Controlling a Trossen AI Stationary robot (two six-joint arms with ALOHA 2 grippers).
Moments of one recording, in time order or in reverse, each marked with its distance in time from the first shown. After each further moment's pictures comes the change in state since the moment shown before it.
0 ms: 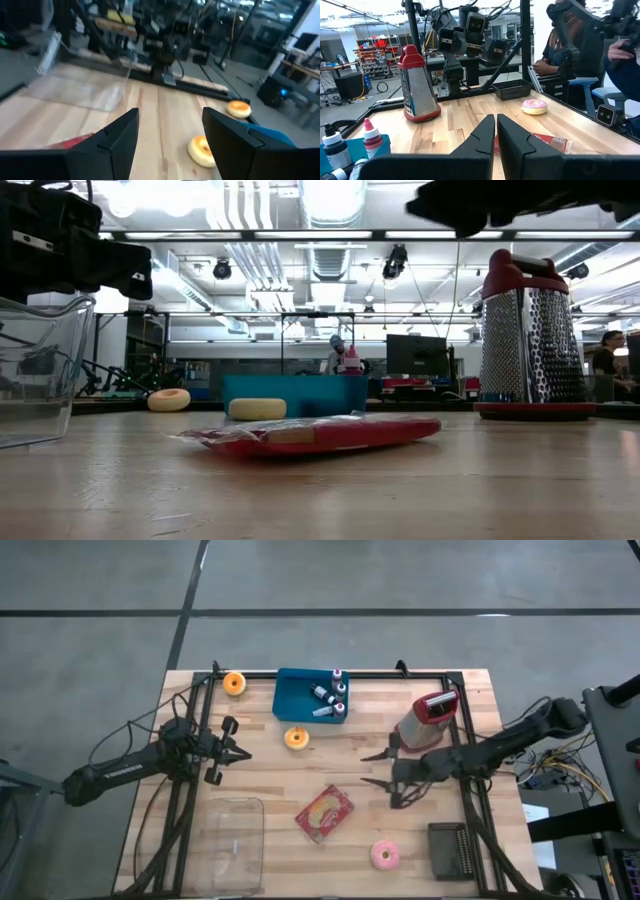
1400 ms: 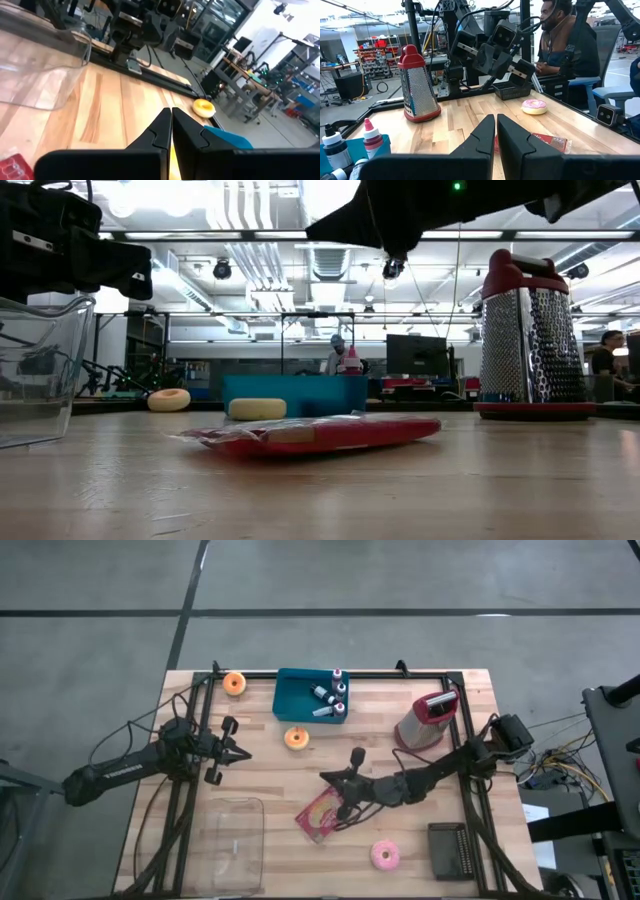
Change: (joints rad) left arm 0.000 -0.001 0.000 0.000 0.000 0.000; right arm 0.038 0.609 0.377 0.190 0.336 -0.197
